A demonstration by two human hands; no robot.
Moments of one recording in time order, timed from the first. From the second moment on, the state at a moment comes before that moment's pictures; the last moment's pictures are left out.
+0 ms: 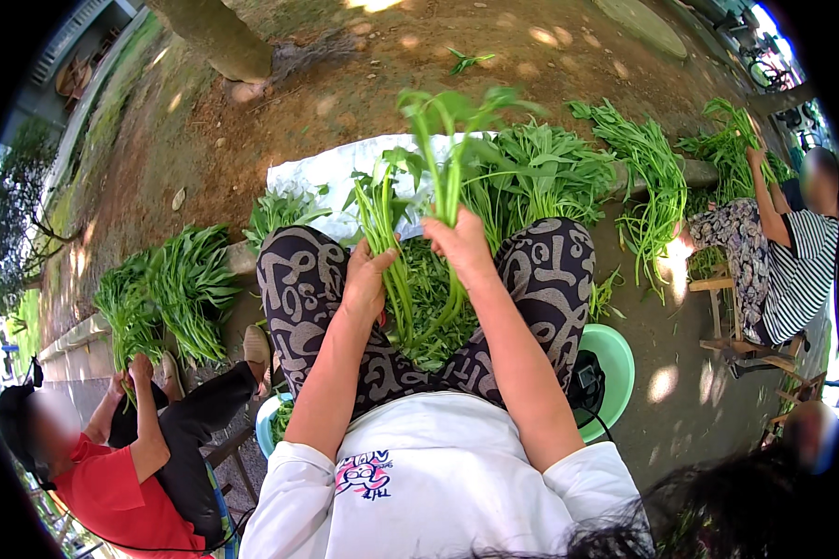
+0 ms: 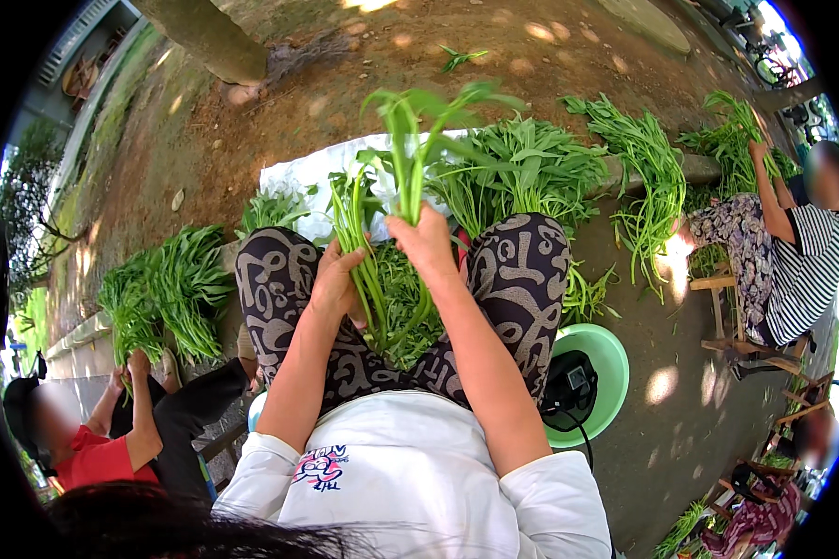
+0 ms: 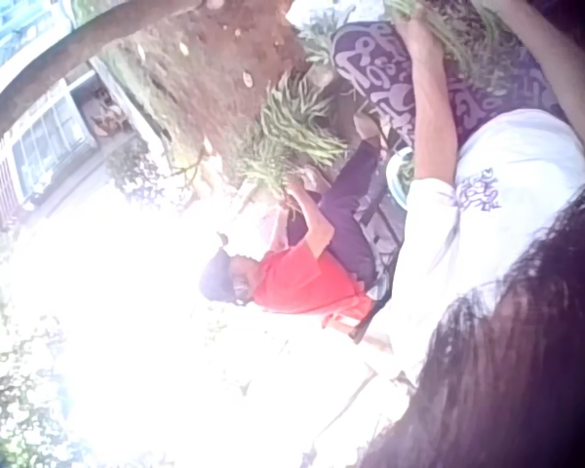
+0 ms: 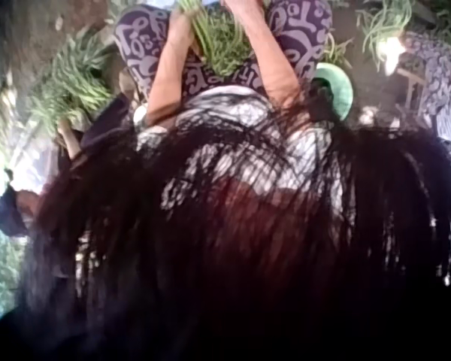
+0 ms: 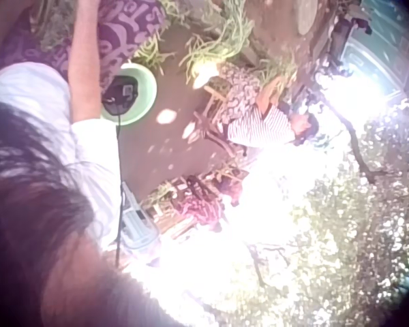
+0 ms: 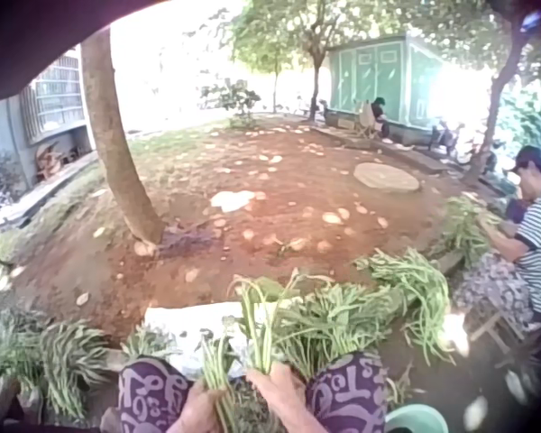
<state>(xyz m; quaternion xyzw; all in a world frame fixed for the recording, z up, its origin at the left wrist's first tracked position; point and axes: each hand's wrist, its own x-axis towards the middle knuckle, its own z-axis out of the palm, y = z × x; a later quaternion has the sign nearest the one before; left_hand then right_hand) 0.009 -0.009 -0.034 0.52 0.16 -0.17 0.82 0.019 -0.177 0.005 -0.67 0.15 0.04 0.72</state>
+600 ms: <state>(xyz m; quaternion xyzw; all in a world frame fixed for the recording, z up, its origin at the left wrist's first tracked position) 0.006 -0.015 -0.027 0.51 0.09 -0.18 0.84 0.017 -0.159 -0.025 -0.71 0.06 0.03 0.70</state>
